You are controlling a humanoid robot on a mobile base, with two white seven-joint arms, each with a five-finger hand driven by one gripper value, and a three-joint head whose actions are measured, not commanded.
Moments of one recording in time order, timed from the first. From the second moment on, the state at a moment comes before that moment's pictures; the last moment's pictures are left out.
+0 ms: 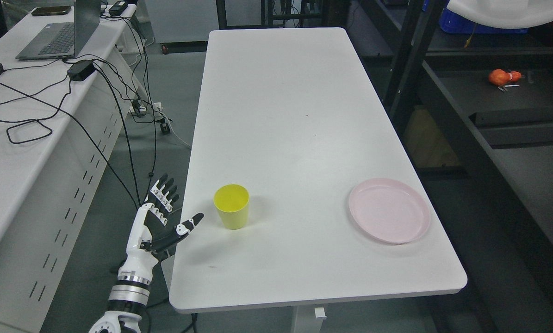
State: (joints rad) left arm -0.09 0.00 0.05 -1.61 0.25 -0.09 -0.13; right arm 0.00 0.00 0.00 -0.24 0.00 0.09 -0.12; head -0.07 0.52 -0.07
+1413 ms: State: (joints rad) left arm -0.32 0.00 -0.11 -1.35 0.26 0.03 -0.15; right arm 0.00 0.00 0.00 -0.24 0.00 0.09 -0.11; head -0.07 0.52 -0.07
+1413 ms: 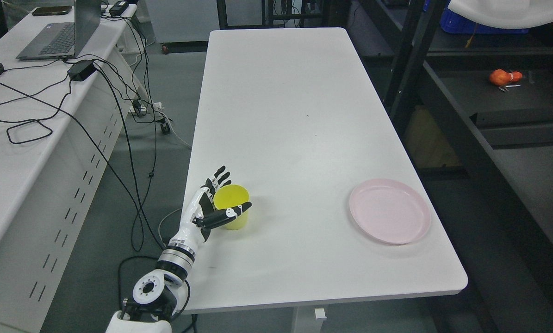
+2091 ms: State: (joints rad) left arm -0.32 0.00 -0.17 -1.27 0.24 -0.01 -0.18; right arm 0.00 0.00 0.00 -0.24 0.00 0.09 -0.12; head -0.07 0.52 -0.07
